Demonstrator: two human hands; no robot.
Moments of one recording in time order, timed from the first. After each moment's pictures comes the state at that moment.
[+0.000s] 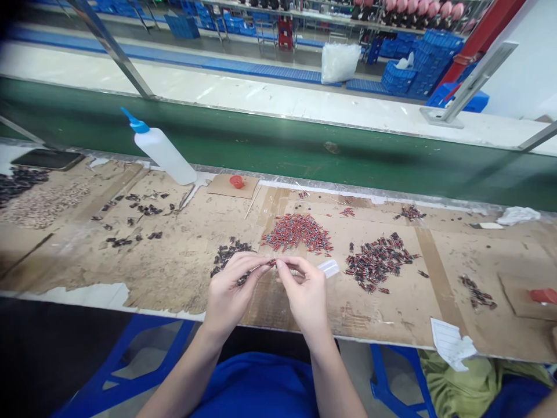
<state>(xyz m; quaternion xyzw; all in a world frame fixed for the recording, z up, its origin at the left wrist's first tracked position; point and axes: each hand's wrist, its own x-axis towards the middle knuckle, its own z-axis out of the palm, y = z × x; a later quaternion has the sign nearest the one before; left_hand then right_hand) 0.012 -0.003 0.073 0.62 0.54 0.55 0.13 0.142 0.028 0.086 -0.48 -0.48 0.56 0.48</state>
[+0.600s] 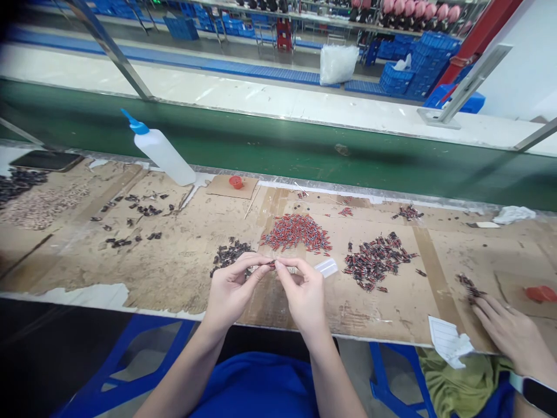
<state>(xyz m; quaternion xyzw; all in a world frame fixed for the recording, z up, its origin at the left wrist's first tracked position) 0.018 -0.002 0.073 0.52 0.53 0.60 0.29 0.145 0.025 0.085 -0.46 -0.52 0.53 0.49</state>
